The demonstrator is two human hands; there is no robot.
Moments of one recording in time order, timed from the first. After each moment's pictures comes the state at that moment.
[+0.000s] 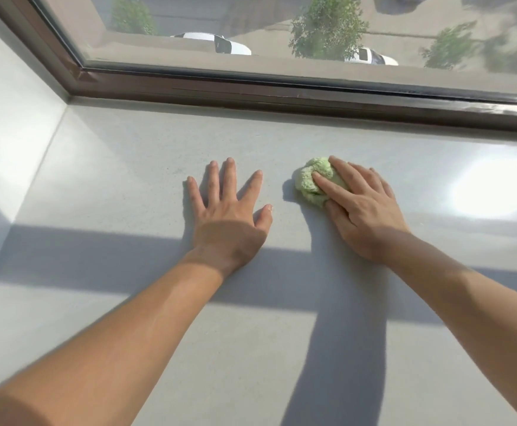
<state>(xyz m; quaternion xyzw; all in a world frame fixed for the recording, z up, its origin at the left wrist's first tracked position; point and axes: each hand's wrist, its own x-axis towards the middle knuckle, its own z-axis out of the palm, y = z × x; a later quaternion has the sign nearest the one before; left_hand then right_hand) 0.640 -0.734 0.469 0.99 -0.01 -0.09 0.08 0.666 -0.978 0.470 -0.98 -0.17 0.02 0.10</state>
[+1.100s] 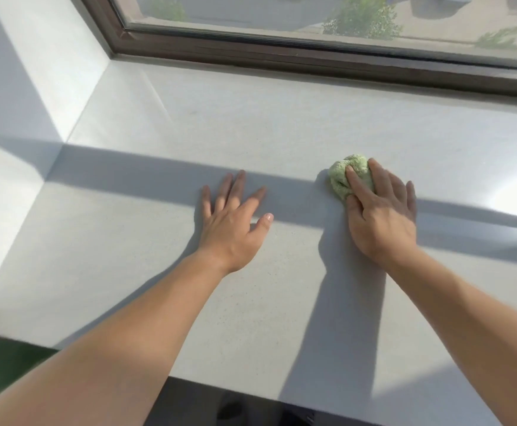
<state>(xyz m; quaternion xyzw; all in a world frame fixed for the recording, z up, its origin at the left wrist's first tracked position) 0.527 -0.765 0.525 0.97 0.00 -0.10 0.21 0.574 -1.020 0.520 -0.99 -0.02 0.02 0.11</state>
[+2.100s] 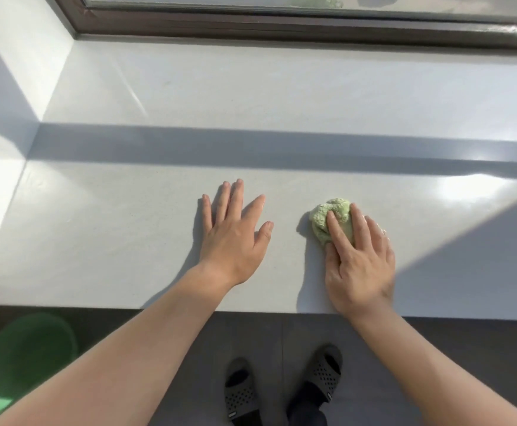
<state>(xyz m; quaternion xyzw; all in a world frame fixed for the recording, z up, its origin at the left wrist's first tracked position) 0.441 -0.765 0.529 0.98 -0.07 -0.10 0.14 0.386 -0.977 0.521 -0.99 0.05 -0.05 0.12</state>
